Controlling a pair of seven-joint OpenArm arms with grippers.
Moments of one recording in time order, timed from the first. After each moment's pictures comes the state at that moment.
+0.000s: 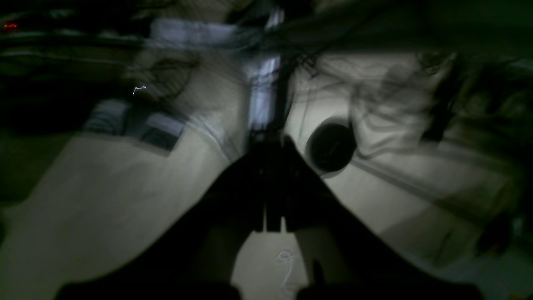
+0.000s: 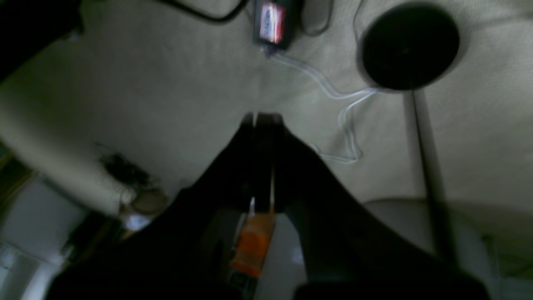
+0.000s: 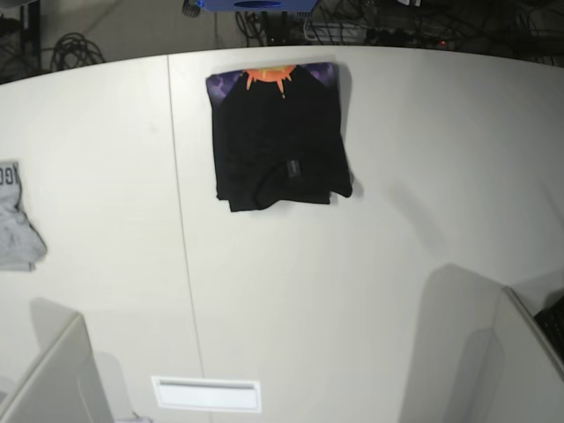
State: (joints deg) left arm 18.1 -12.1 -14.0 5.9 9.2 -38.7 -28.5; right arm -25.3 8.7 -20.3 28.4 19.4 16.3 -10.8
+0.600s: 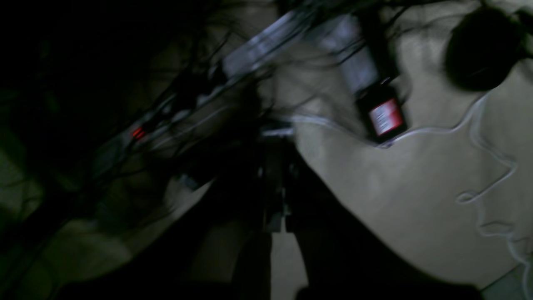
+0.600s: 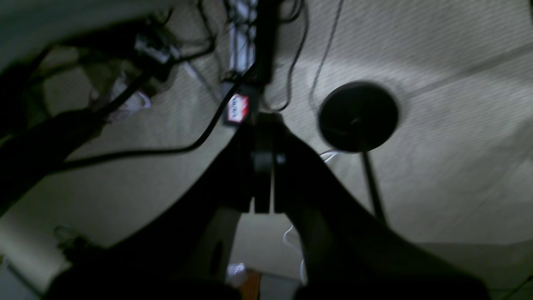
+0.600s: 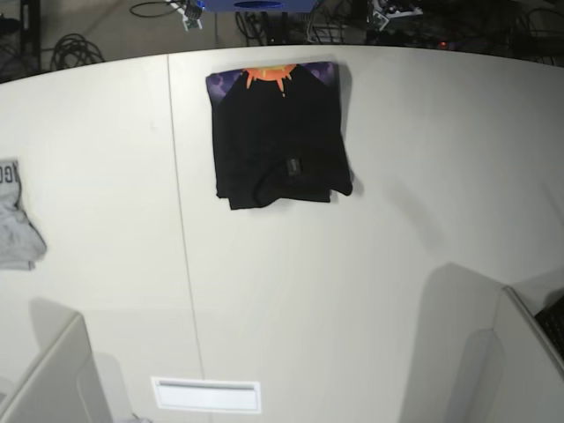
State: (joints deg) left arm 8.6 -10.2 21.7 0.7 8.4 -6.9 -23.5; right arm -10.7 4.4 -25.4 6.3 19.4 9.7 9.2
